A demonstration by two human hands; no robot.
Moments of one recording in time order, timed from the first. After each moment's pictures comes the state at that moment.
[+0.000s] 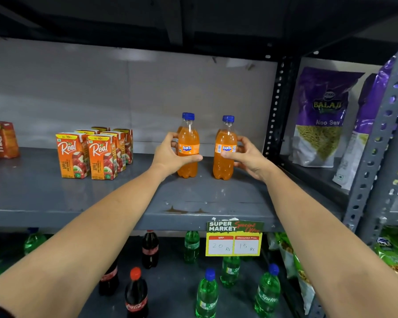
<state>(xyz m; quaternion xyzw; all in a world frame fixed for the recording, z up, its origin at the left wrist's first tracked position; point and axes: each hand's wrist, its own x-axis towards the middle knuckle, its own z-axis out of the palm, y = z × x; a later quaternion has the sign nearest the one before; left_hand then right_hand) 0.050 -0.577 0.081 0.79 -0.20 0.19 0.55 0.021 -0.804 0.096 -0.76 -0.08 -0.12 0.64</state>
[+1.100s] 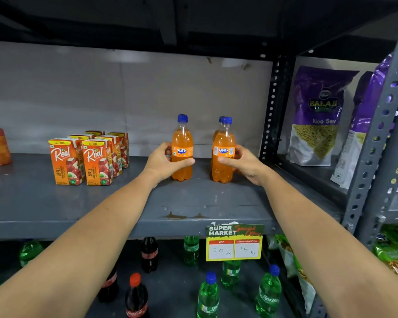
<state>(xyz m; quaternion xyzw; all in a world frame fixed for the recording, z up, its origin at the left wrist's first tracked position) 0.053 -0.566 0.076 0.80 -0.18 0.13 0.56 0.019 -0.804 0.090 -0.81 -0.06 -0.11 0.58</state>
